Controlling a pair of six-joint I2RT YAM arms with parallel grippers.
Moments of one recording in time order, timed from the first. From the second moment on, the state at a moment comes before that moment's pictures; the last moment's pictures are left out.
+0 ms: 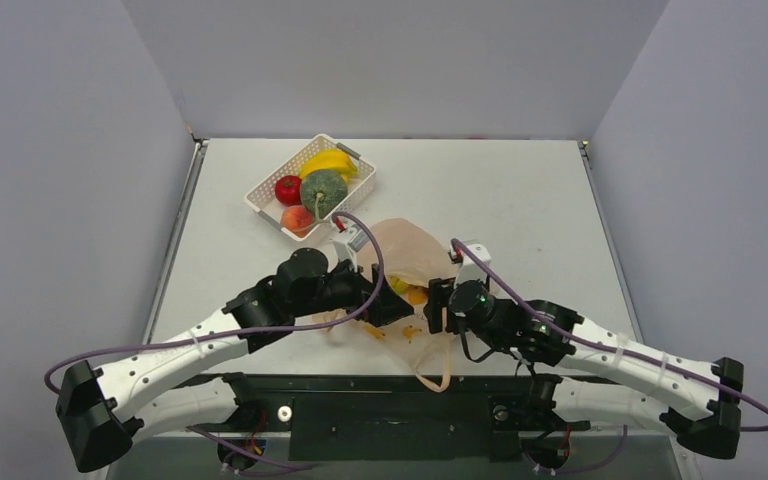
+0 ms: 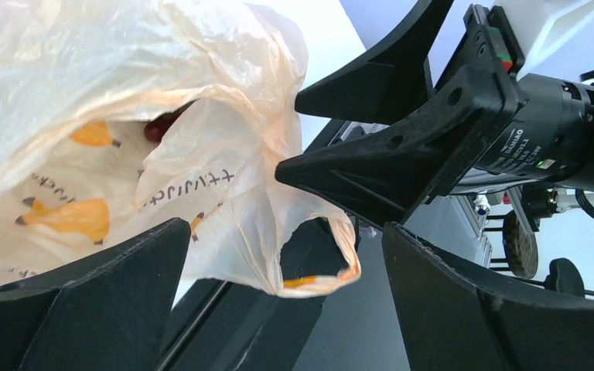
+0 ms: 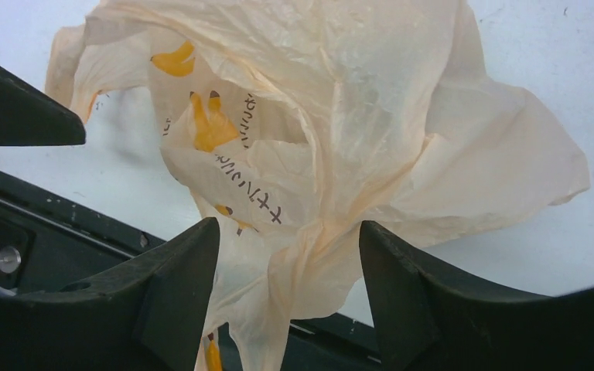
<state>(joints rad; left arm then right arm) -0.94 1.02 0.77 -0.08 0.24 -0.74 1.10 0.87 0.84 -0.73 0.45 0.69</state>
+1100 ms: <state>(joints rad) -1.02 1.33 0.72 0.13 0.21 -0.75 1.12 1.07 0.76 -0.79 0.81 1.22</state>
